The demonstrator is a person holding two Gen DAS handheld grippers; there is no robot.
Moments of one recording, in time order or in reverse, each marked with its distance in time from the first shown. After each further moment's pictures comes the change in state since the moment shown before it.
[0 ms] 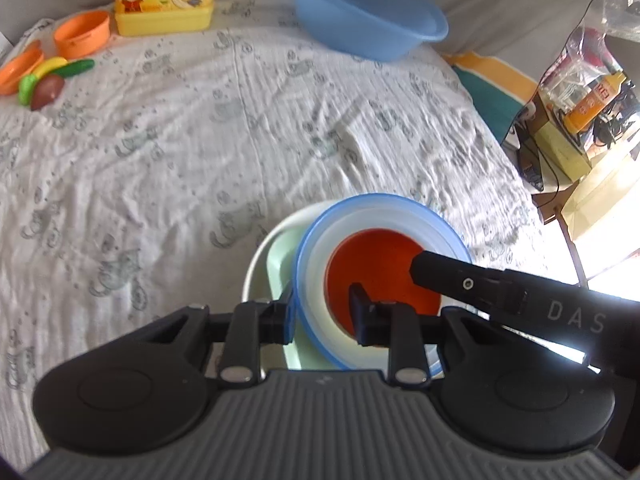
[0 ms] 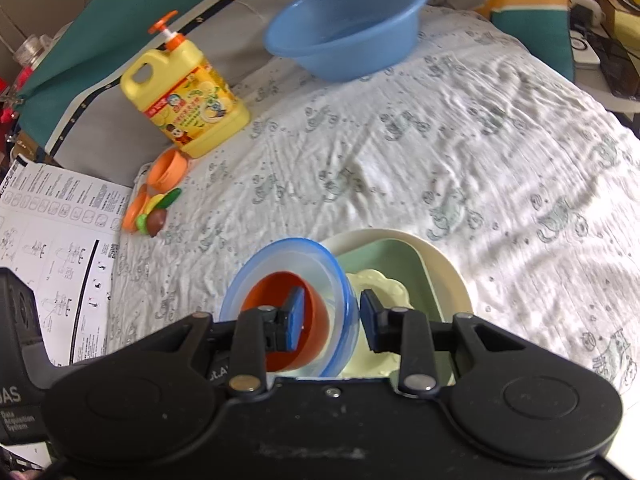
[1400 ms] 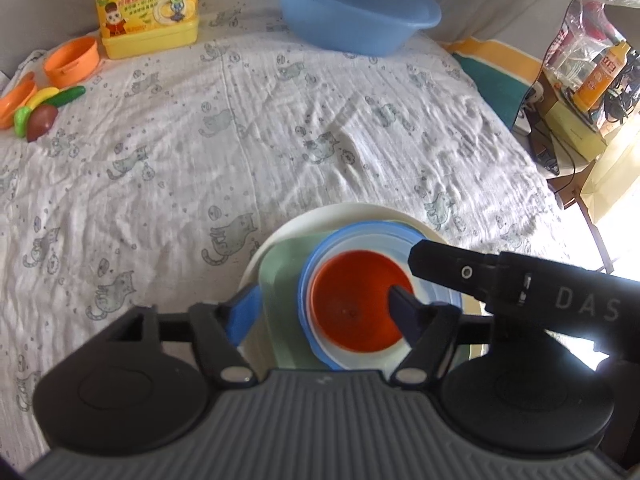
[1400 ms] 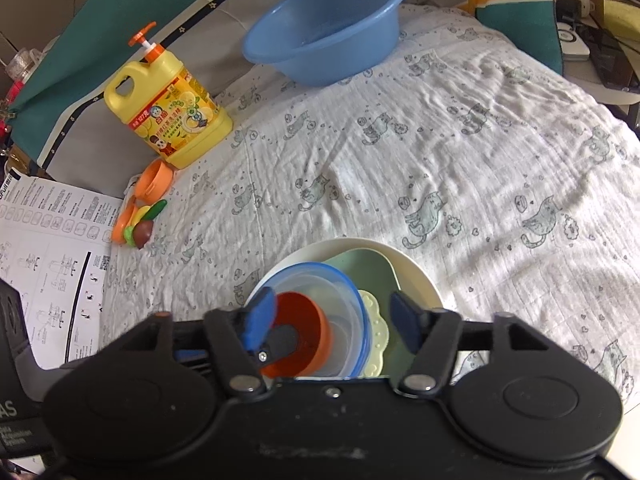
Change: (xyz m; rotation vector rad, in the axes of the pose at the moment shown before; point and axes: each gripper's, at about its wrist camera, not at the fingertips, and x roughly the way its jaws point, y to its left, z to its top) left arm 0.009 -0.020 0.001 0.085 -0.032 0.072; right arm 0.008 -0.009 -0.002 0.031 -0.039 -0.018
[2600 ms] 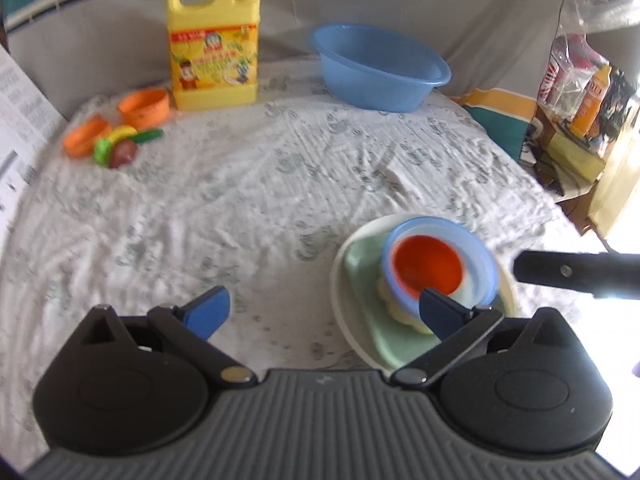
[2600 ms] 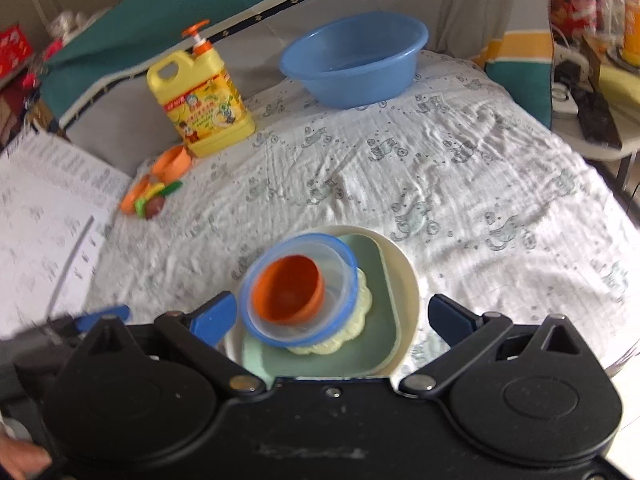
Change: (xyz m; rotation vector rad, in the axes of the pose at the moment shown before) left arm -0.070 0.044 -0.068 0.053 -0.235 0.094; right arm -0.052 0.010 -0.048 -0.203 -0.096 -0.062
